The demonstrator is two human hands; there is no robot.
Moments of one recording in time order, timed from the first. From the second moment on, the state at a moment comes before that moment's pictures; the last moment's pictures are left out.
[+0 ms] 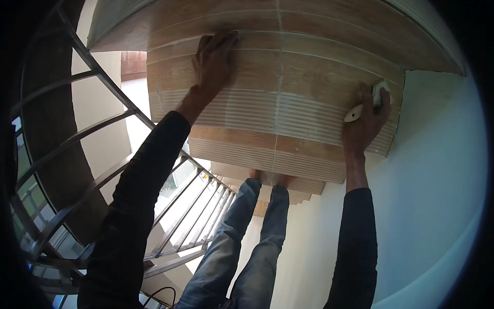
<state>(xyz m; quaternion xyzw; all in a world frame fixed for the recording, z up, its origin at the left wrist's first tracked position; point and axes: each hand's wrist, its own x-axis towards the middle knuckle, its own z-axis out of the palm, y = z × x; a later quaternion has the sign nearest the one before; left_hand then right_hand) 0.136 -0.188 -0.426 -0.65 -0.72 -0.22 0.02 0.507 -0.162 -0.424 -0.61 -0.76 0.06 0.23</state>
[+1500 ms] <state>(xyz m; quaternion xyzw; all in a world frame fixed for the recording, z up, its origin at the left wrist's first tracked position) 0.115 -0.296 -0.426 -0.46 -0.85 -0.27 0.01 0.508 -0.158 -0.429 -0.59 -0.74 0.01 0.32</state>
